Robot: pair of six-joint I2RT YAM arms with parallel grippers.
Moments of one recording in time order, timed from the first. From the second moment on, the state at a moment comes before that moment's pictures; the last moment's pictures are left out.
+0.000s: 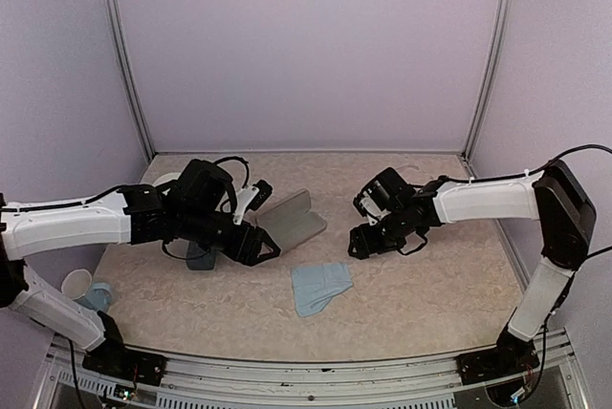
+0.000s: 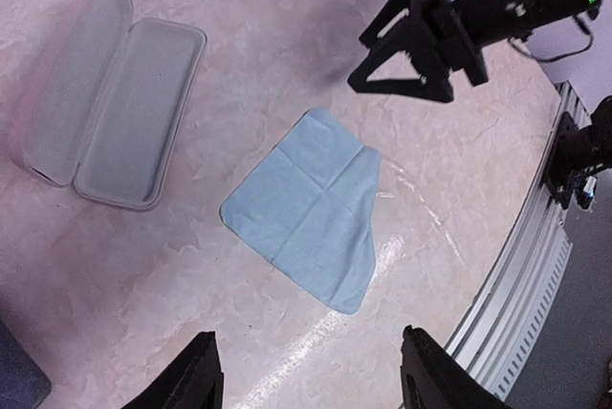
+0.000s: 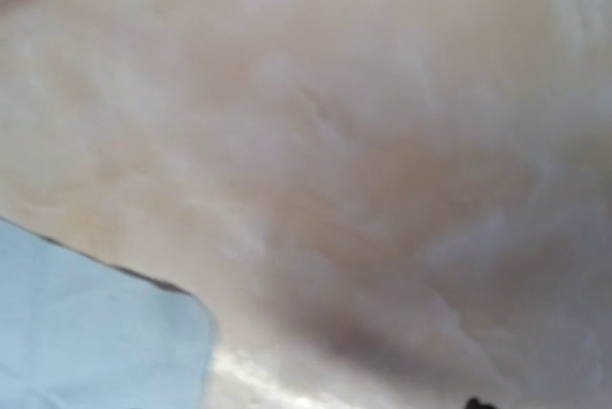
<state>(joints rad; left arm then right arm) -0.87 1.31 0.97 -0.39 0.18 -0.31 0.73 1.75 1.08 -0.41 -0.06 0.38</state>
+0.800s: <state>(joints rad) -0.89 1.89 1.18 -0.33 0.15 -0.15 0.74 1.30 0.78 -0.37 0.01 0.51</state>
